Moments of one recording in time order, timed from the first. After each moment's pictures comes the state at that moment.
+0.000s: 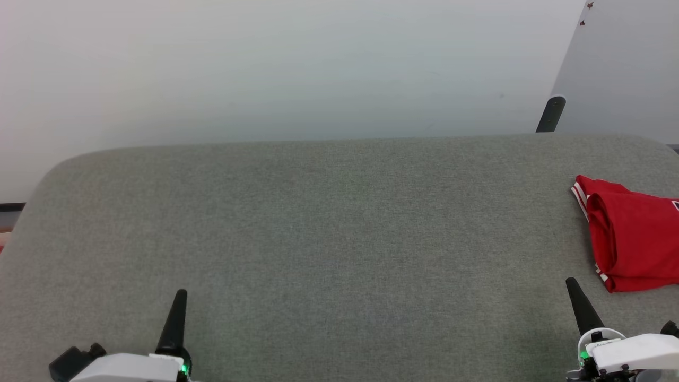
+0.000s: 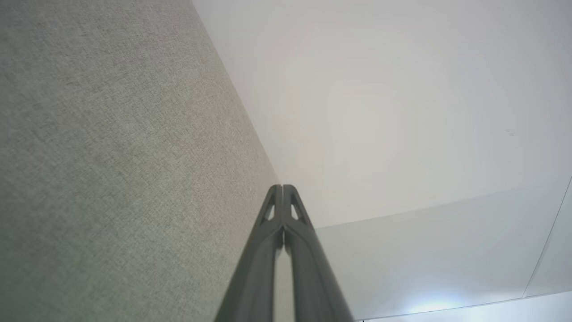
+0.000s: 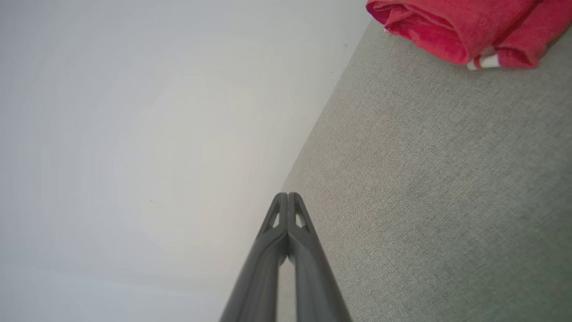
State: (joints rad) left arm -0.03 0.08 0.10 0.23 -1.31 -0.13 0.02; right arm -0.07 -0.11 -0.05 0.28 1.28 0.13 0.05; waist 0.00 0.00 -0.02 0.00
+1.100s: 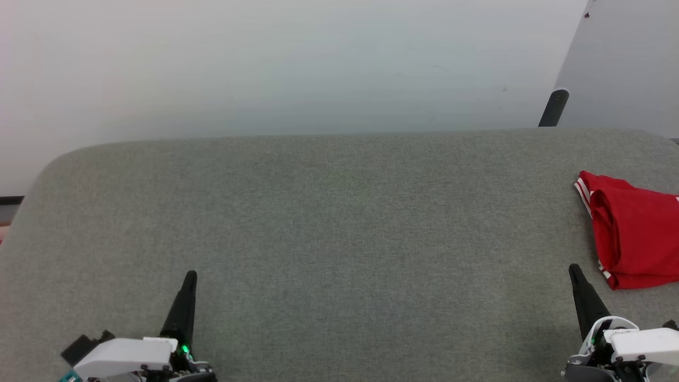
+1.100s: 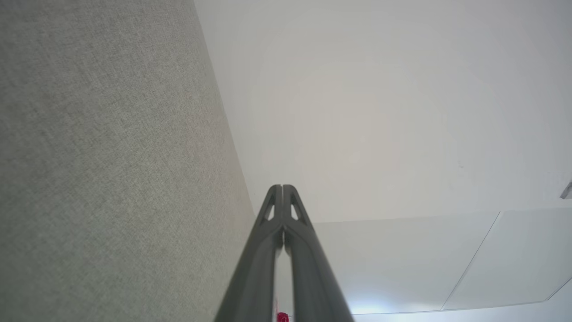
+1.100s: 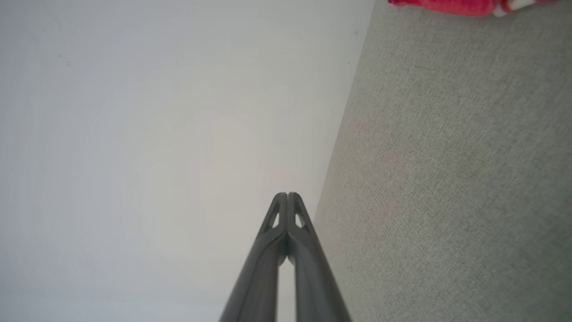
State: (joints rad) left arm -0.08 0.06 0.11 0.24 -1.52 -0.13 0.09; right arm -0.09 -0.07 -0.09 0.26 1.51 0.13 0.09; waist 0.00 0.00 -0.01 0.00
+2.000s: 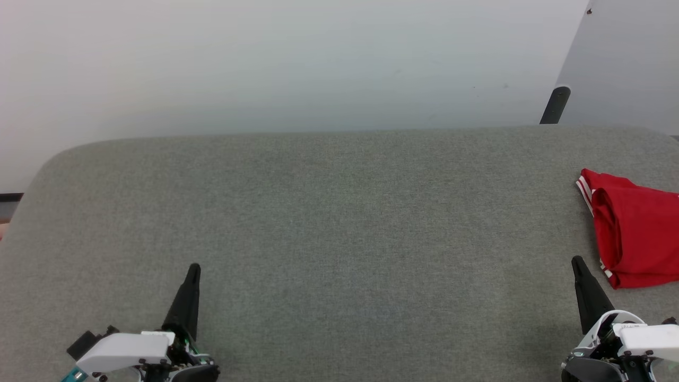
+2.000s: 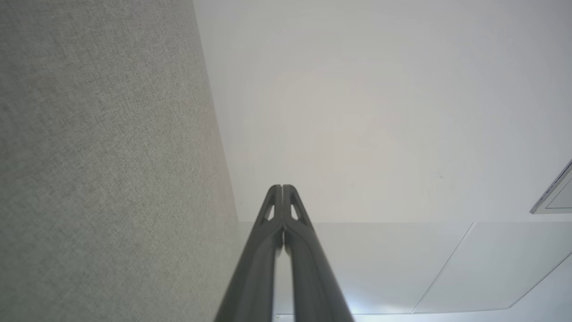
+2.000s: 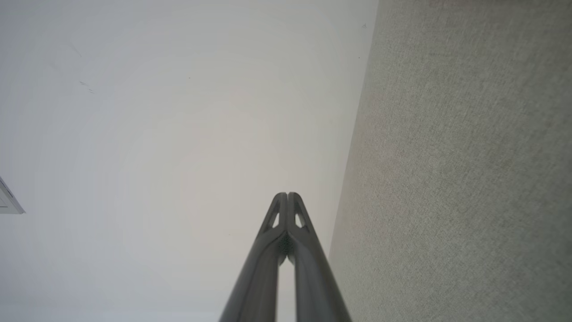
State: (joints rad) left arm -0.10 0.05 0.11 0.24 -1.61 -0.13 0.12; right arm -0.11 -0.05 -0.12 0.25 1.61 0.13 0.11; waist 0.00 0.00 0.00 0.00
